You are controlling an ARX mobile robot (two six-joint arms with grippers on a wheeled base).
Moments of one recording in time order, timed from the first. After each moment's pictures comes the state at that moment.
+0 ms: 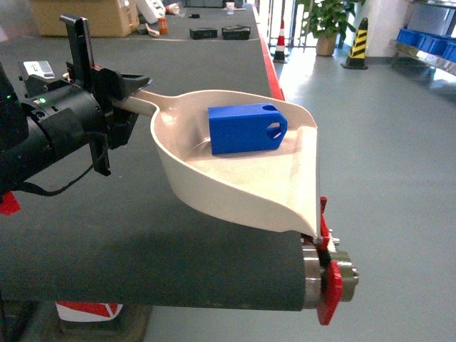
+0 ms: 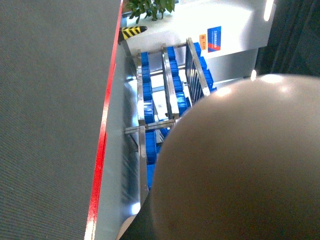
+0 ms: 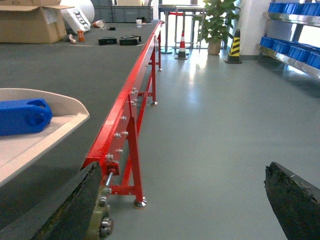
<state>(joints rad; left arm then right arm) -0.15 2.07 0.88 1.28 0.25 -1.39 0.00 0.52 0.06 0.46 0.00 0.00</state>
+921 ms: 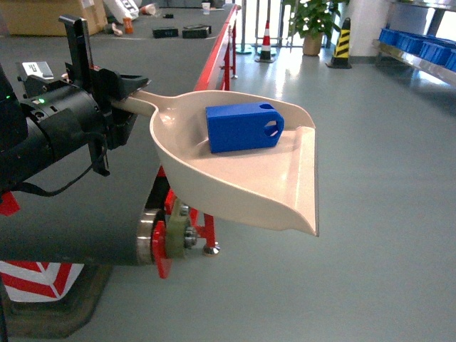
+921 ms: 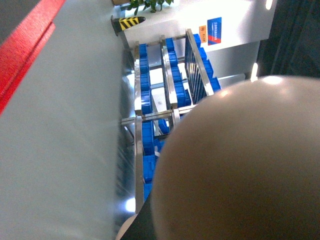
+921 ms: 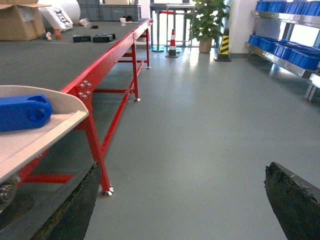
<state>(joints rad) -0.15 2.06 0.88 1.28 0.25 -1.39 0.00 0.52 0.06 0.46 0.00 0.00</state>
